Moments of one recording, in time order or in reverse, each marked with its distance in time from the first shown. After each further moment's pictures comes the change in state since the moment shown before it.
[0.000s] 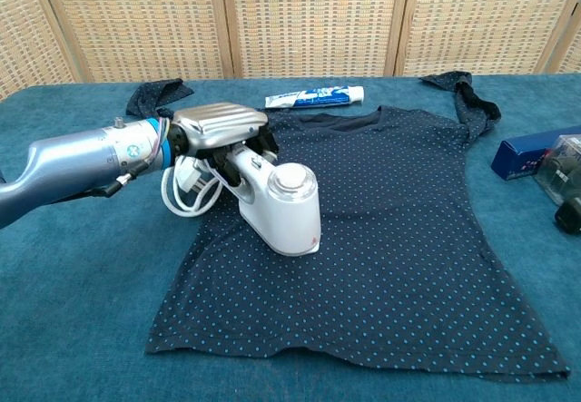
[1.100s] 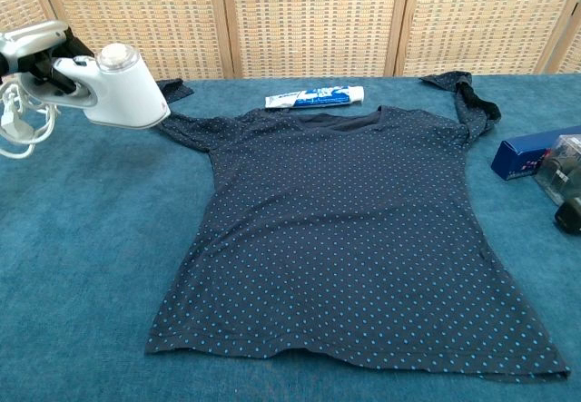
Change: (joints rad) left arm 0.186 0.163 -0.148 0.182 -0.240 -0.141 -0.141; right arm 0.001 -0.009 -0.020 -0.023 -0.033 -0.003 -0.030
